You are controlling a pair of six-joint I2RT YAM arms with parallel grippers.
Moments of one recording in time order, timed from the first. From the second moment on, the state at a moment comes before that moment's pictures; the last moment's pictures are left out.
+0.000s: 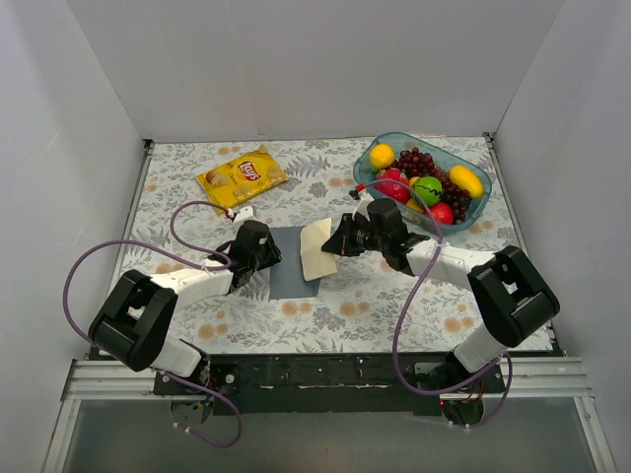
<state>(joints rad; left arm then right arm) -0.53 1.44 0.61 0.12 -0.25 -0.74 0.63 1.57 0.80 0.28 -0.41 0.63</state>
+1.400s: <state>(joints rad) -0.53 1.49 0.57 0.18 -0.21 -0.78 0.63 1.66 0.83 0.16 -0.31 0.54</state>
